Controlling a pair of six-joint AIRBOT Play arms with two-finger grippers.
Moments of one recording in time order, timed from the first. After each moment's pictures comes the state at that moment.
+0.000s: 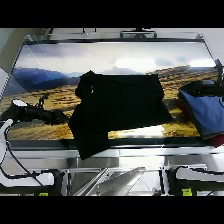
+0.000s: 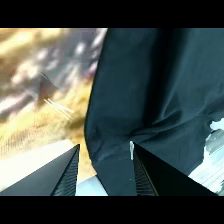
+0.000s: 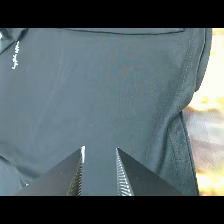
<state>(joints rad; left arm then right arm) 0.32 -1.51 0.92 0.90 -1.29 -1.02 -0.57 -1.46 1.26 -0.59 1.40 0.86</state>
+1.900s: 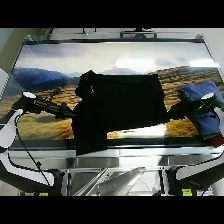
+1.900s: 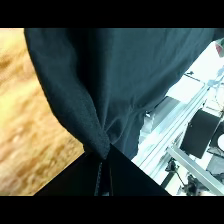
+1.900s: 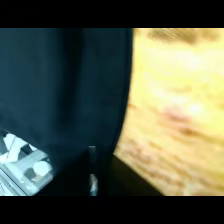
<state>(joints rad) 0.23 -1.71 1.12 0.74 -1.50 -1.02 -0.45 -1.77 1.13 -0.93 1.42 0.91</state>
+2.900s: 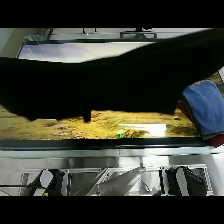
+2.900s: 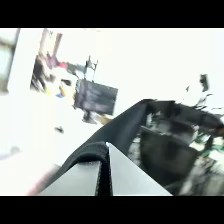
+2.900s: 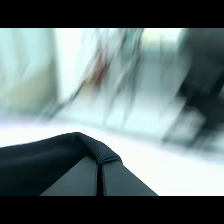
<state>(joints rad) 0.87 -0.92 1.31 -0.52 -1.84 -0.75 -0.55 -0.60 1.39 -0.43 1.01 0.84</state>
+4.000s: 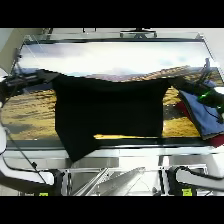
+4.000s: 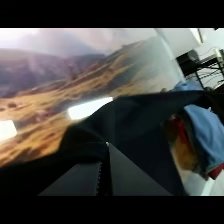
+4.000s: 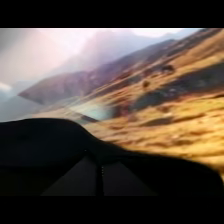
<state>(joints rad) 0.32 -1.71 1.44 0.28 -1.28 -0.72 -0.34 -1.47 1.02 -0.21 0.86 0.63</state>
